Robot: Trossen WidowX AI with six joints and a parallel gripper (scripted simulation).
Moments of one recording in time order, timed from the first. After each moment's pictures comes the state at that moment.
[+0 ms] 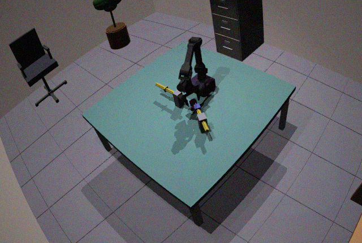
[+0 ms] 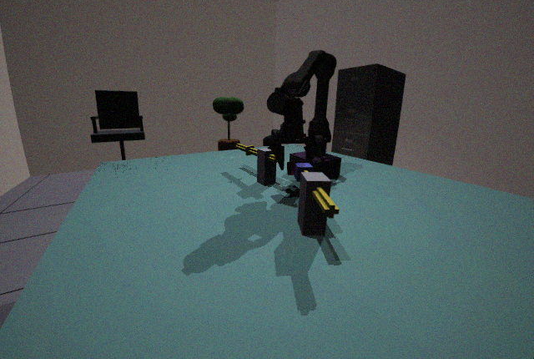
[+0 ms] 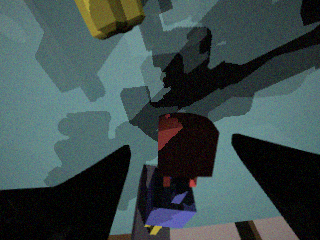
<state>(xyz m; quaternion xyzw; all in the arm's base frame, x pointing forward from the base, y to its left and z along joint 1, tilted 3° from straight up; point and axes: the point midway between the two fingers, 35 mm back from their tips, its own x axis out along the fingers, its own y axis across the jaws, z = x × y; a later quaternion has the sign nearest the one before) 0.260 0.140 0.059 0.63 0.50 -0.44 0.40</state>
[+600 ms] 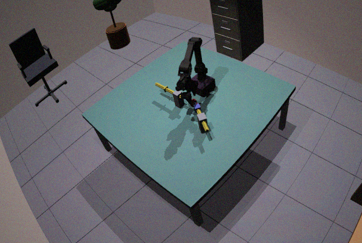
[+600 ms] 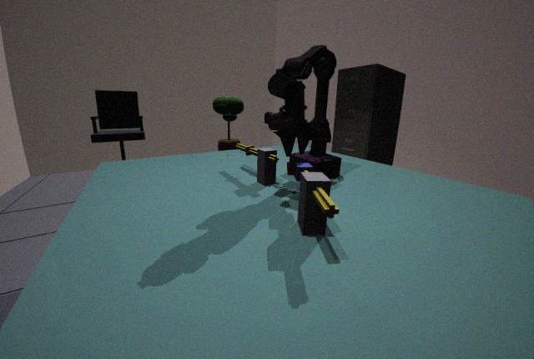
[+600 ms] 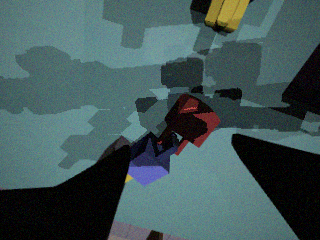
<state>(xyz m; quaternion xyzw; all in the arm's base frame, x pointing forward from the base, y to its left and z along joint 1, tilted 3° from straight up) 0.267 0.145 0.104 0.46 0.61 -0.30 0.58</state>
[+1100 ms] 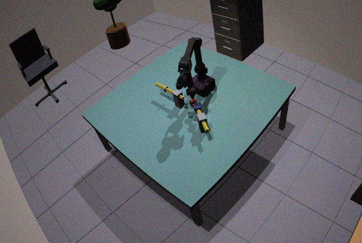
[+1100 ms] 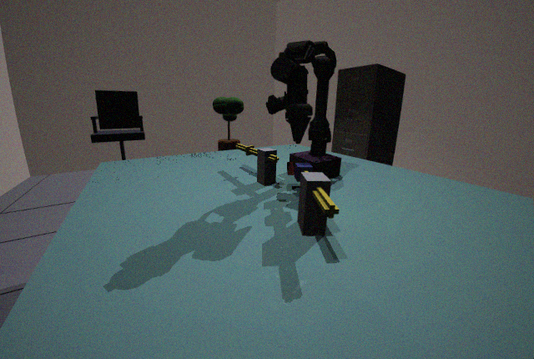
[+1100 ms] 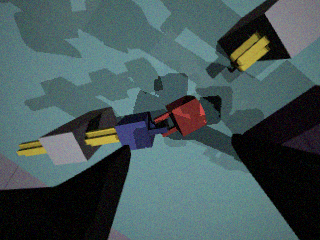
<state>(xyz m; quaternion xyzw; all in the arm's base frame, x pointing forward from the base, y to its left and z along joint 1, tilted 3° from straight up) 0.264 0.145 0.143 0.27 0.66 -0.17 0.67</state>
